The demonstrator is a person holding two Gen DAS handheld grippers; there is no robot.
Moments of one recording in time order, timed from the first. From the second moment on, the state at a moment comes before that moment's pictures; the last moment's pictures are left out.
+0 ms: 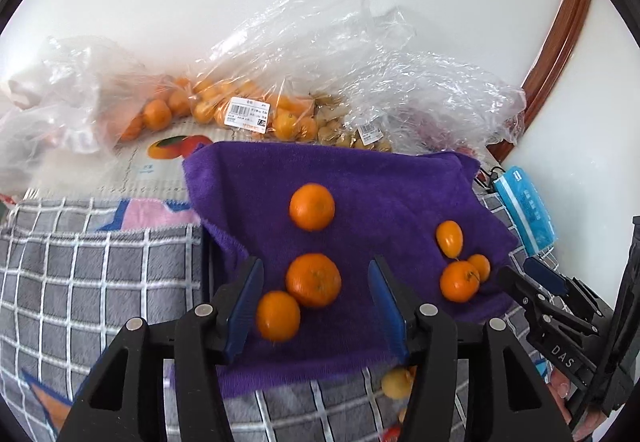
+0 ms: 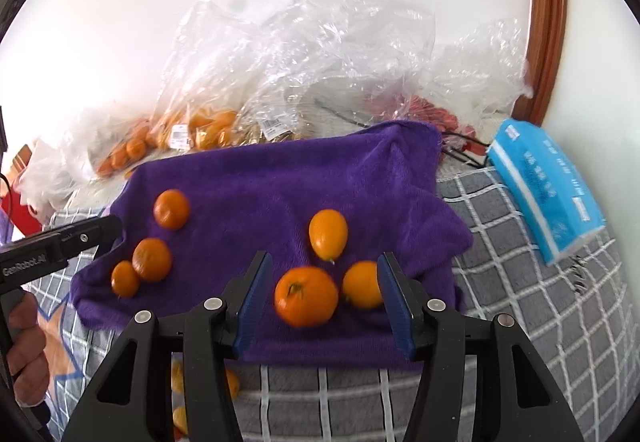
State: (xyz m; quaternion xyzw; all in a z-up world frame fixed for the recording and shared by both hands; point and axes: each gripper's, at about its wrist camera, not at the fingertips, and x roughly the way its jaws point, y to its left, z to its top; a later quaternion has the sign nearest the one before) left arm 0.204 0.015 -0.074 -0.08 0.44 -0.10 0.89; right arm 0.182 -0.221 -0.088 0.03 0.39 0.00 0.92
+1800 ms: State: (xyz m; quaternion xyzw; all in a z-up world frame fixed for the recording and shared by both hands) left arm 0.142 0.047 -0.115 -0.05 0.40 -0.13 0.91; right arm 0.096 -0.203 -0.098 0.03 0.34 -0.05 0.94
